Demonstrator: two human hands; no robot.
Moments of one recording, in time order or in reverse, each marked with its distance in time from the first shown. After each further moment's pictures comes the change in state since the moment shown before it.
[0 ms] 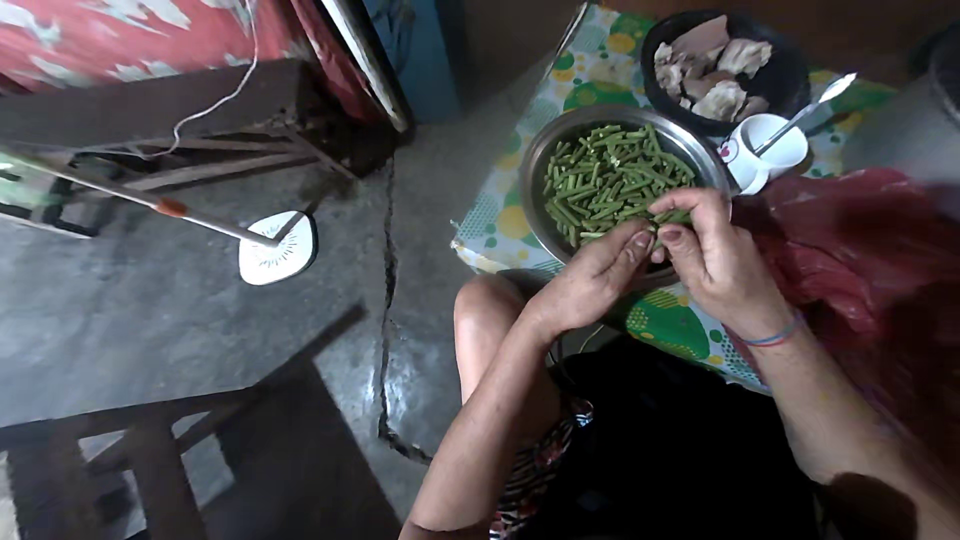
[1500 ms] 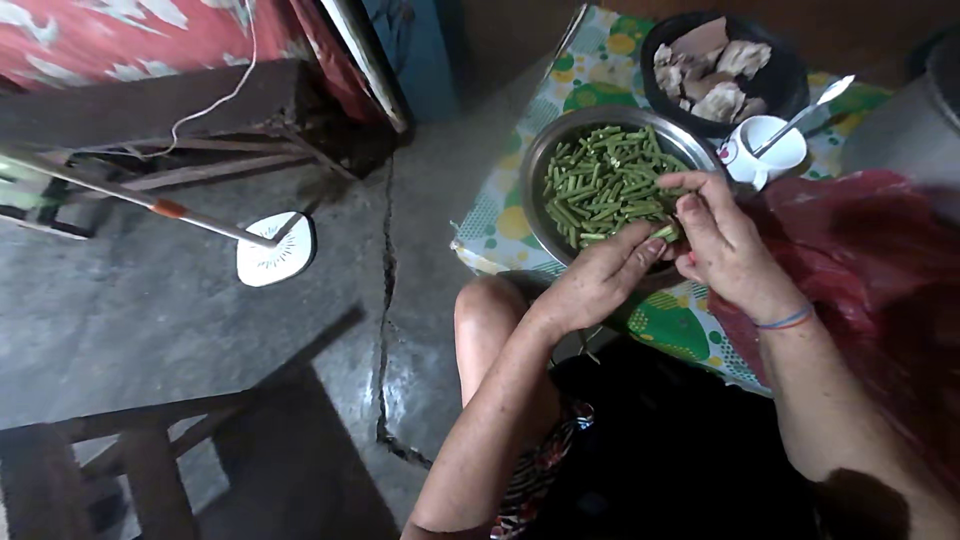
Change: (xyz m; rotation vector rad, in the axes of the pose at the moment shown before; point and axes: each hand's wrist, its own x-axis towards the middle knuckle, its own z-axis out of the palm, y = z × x) left_hand 0.006 0.001 0.002 0.152 -0.013 0.030; right_hand 0.011 0.009 -0.009 0.248 -0.069 0.339
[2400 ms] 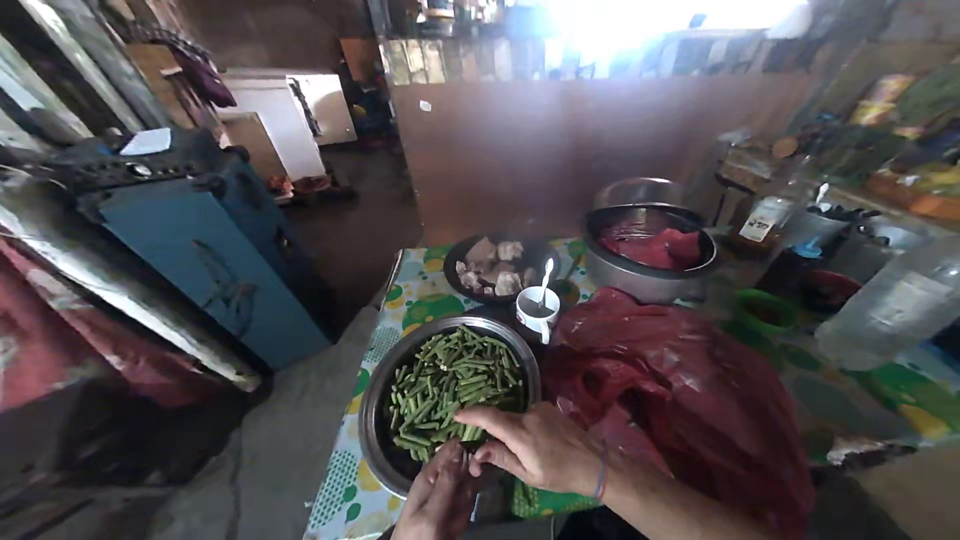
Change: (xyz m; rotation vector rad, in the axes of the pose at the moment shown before) left_hand -0.006 0.017 -0.001 -0.450 0.034 -0.299; right_hand -0.027 -0.020 -0.006 -0.306 0.109 -0.462
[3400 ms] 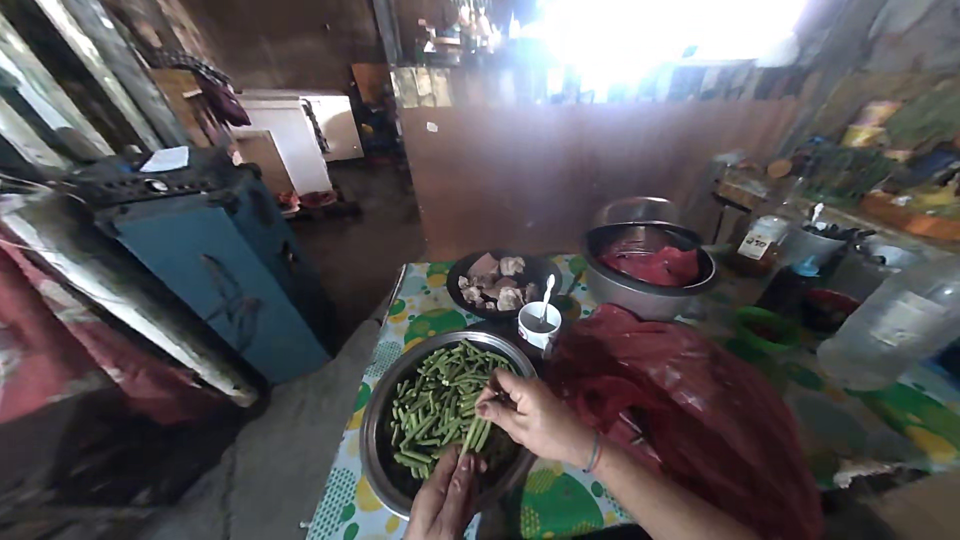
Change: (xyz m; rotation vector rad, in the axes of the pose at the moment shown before) left_hand 0.007 -0.002 -0.001 0.338 0.071 0.131; right_hand 0.035 0.011 -0.014 0.489 0.028 0.371
